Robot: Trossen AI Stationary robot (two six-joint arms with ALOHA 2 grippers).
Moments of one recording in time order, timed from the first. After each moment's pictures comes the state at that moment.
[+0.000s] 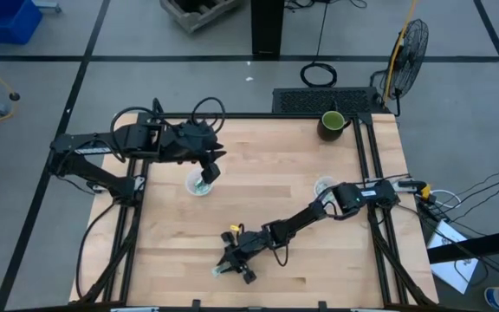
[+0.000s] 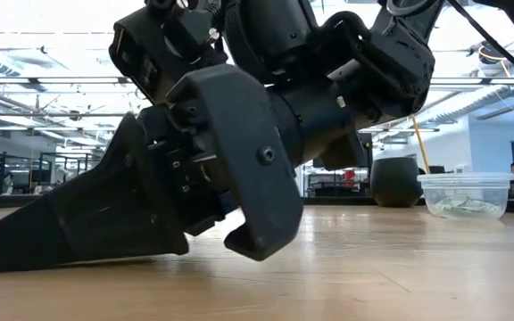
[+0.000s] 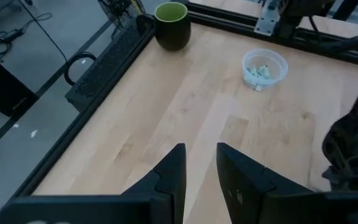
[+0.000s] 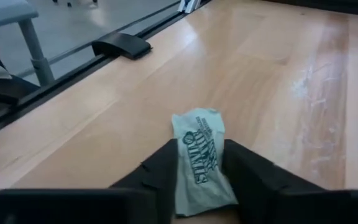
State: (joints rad) left arm 0.01 1.33 1.50 -0.87 -0.32 -0.26; right arm 0.35 2.44 1.41 0.56 -0.18 -0.09
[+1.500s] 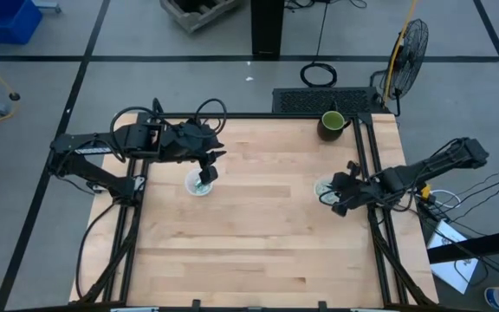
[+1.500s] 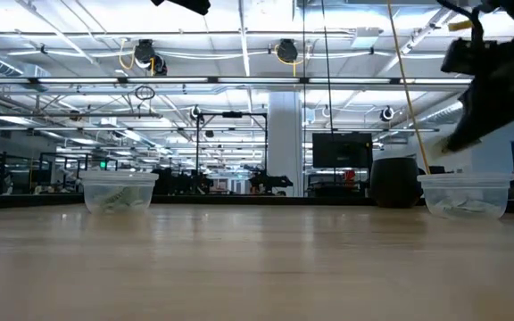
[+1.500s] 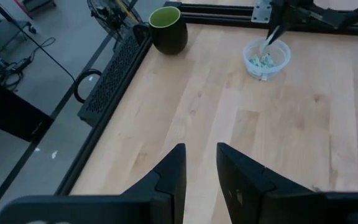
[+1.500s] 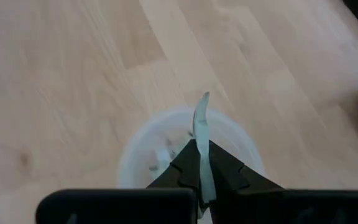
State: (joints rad) left arm 0.01 1.33 1.50 -0.86 -0.32 -0.10; right arm 0.35 0.76 0.48 -0.80 0.52 0.59
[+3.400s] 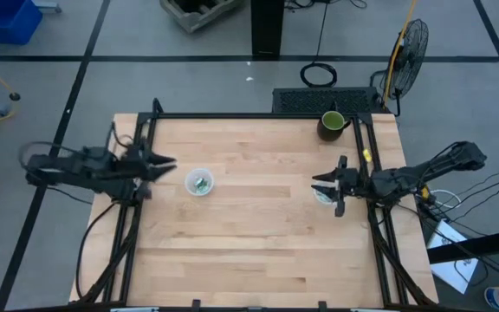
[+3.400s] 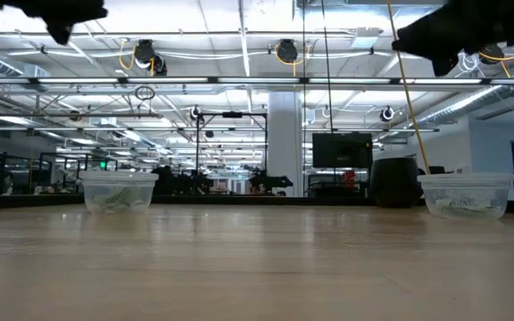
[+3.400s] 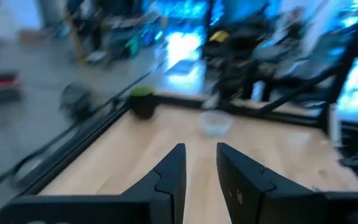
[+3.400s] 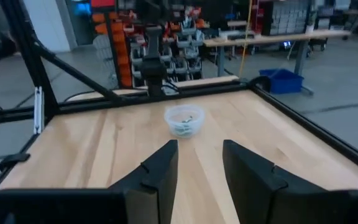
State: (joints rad) left arm -0.15 0.32 0.60 -0.41 -0.34 -0.12; right arm 0.35 0.54 0.32 0.10 0.51 0.14
